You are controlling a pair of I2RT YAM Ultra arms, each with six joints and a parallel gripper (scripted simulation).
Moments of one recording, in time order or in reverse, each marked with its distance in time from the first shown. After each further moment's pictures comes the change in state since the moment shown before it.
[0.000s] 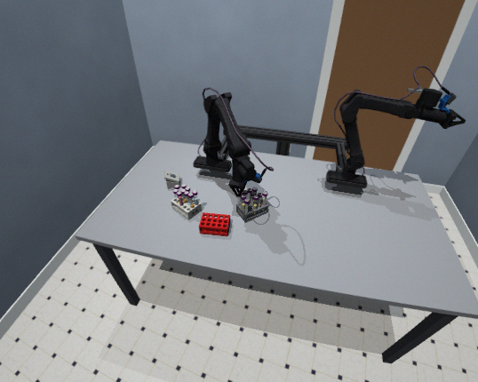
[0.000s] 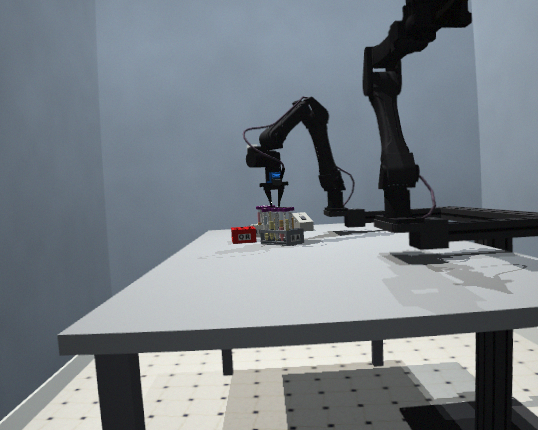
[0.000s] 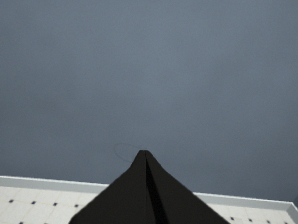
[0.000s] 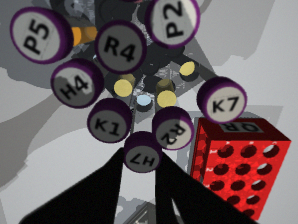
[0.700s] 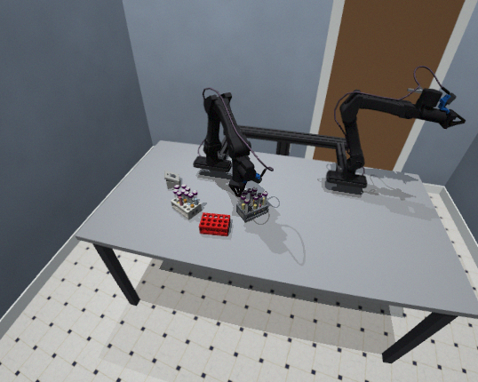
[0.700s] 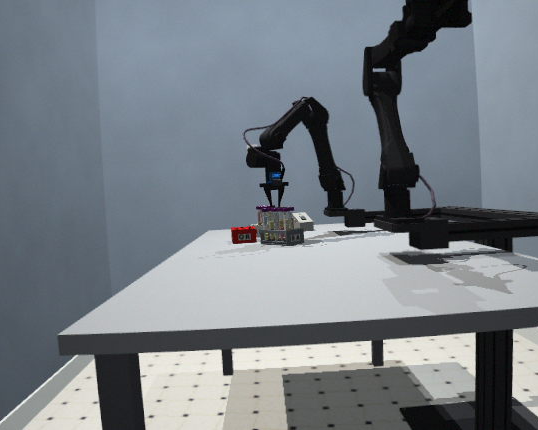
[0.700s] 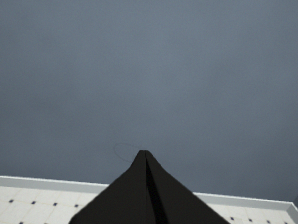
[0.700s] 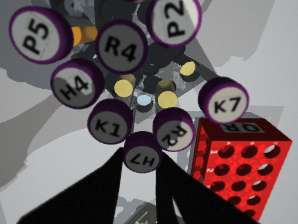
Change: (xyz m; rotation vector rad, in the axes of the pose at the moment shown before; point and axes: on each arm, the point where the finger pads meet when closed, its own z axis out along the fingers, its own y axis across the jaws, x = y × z) left arm 0.000 0.000 0.000 0.000 0.000 0.000; right arm 0.000 0.000 0.001 0.001 0.000 0.000
